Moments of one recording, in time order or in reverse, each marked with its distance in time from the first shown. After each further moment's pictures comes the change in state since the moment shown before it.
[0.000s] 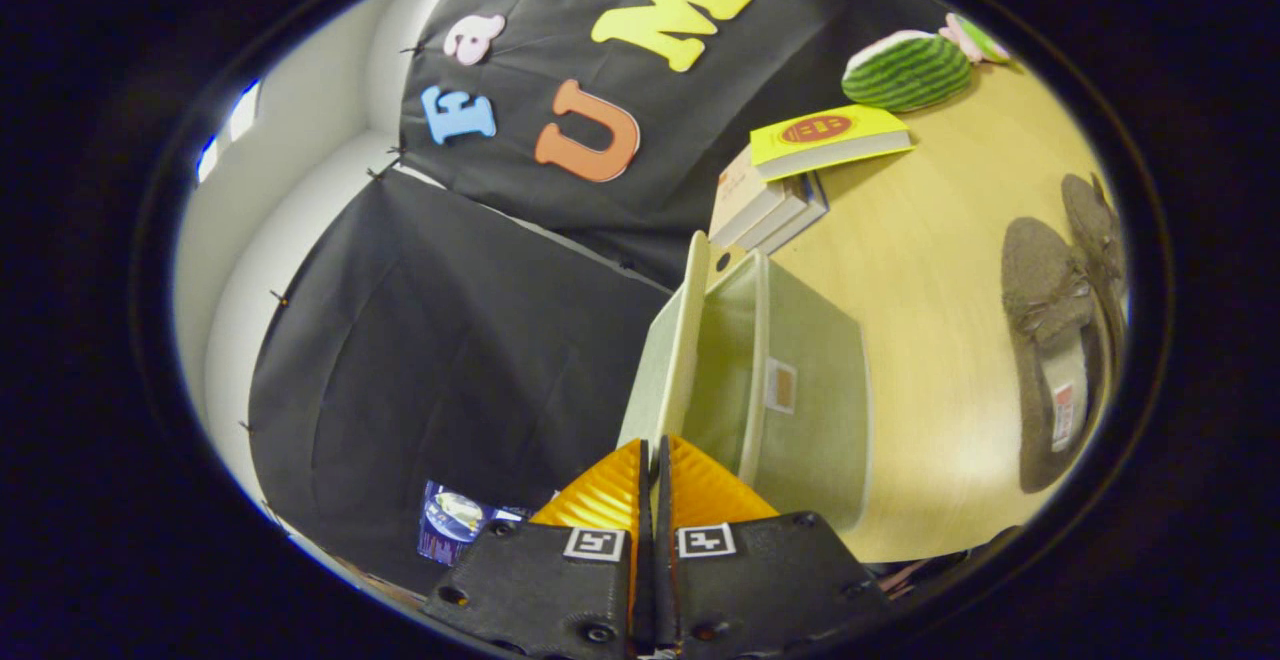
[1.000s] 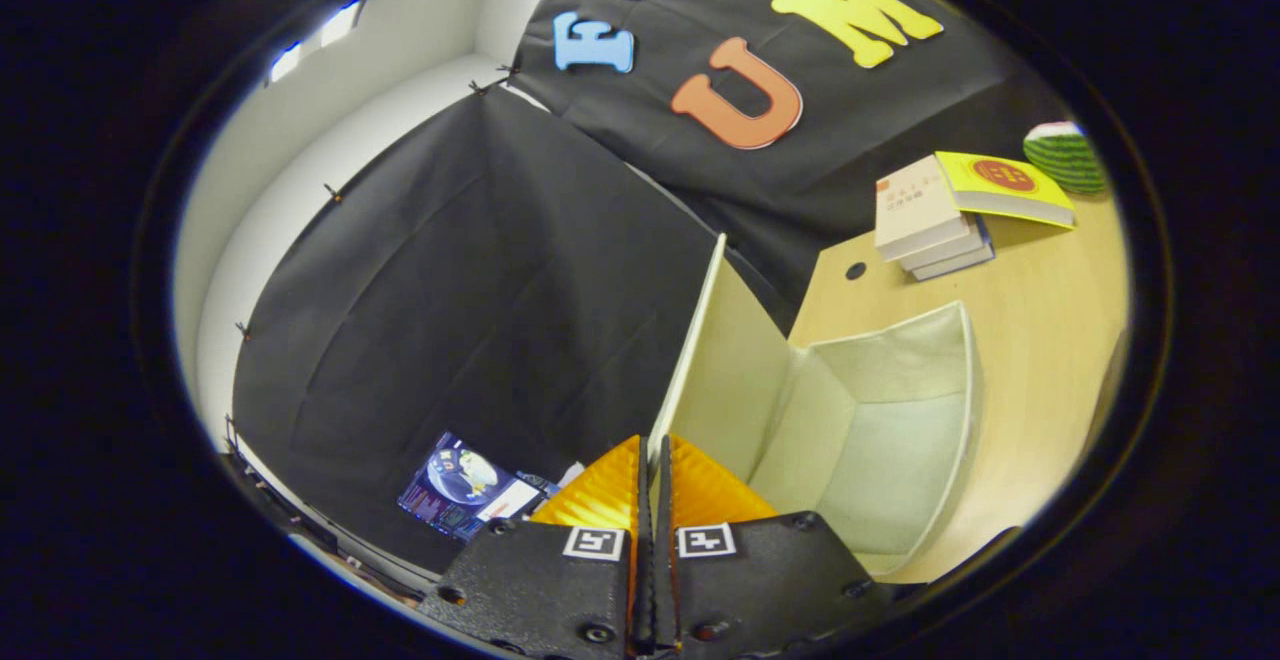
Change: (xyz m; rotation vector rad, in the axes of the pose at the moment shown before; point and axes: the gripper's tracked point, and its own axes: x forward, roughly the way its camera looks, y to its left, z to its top) arm 0.093 0.158 -0.041 -0.261 0.124 0.133
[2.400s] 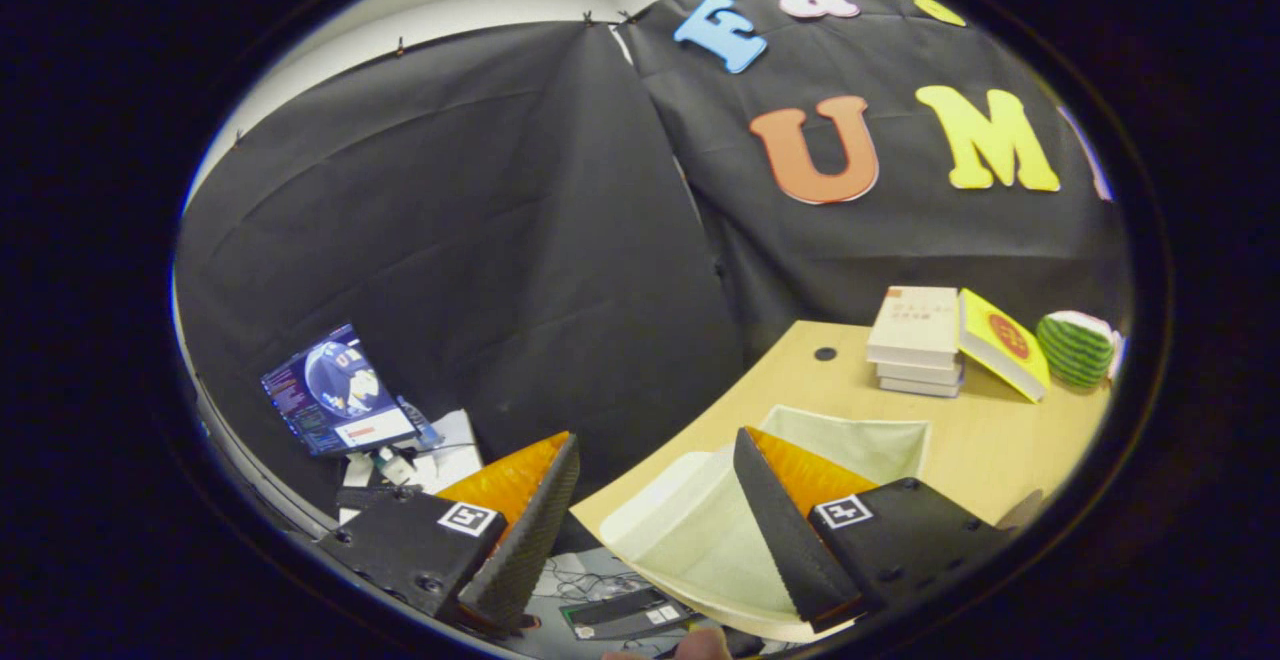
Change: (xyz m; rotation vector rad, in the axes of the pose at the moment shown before) arm 0.008 -0.013 0.006 -0.469 -0.026 -0.274
